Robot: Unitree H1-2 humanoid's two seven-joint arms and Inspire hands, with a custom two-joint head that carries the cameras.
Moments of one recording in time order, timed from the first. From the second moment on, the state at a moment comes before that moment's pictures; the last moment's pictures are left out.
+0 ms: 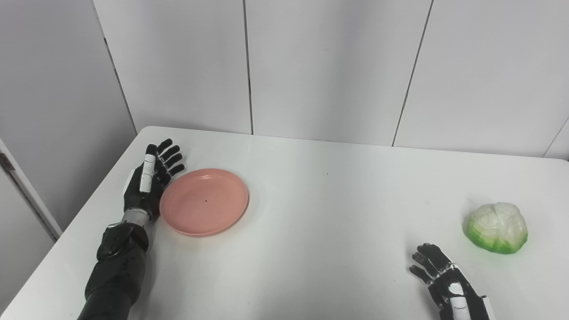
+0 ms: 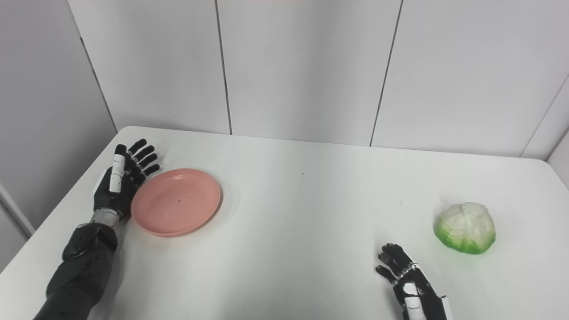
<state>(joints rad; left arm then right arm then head) -0.60 0.32 0.30 0.94 -0.37 -0.32 -0.30 0.18 -0.05 0.01 -0.14 0.26 -0.20 0.12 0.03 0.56</state>
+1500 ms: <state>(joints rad) -0.45 0.14 0.16 0.55 -0.28 -0.13 -0.20 0.18 -0.04 0.04 -0.17 0.23 -0.15 0.08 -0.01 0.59</state>
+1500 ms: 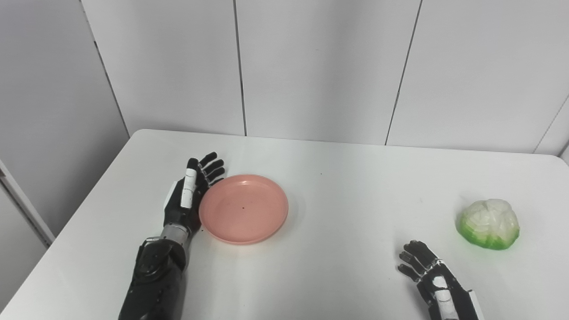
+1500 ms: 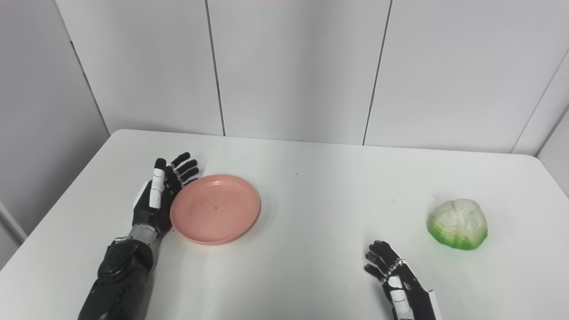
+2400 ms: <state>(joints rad) -0.32 -0.02 0.03 0.31 -0.03 -0.07 0.00 0.18 -0.03 0.11 -0.19 0.19 -0.13 0.03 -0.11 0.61</state>
